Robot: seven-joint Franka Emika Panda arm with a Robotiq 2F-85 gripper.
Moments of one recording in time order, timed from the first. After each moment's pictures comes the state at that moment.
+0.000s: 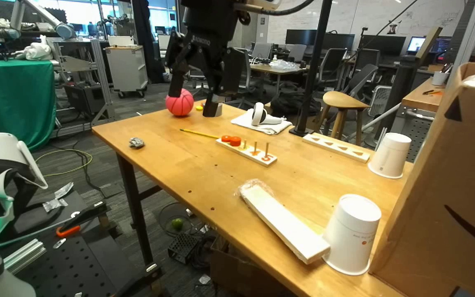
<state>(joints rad) -0.05 -0.41 -0.17 -2.44 -0.03 1.77 -0.23</state>
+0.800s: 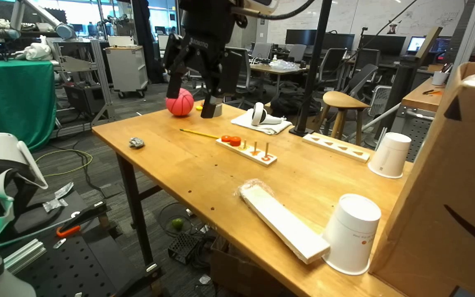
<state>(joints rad) -0.05 -0.41 -0.16 -2.45 -0.02 1.78 -0.24</state>
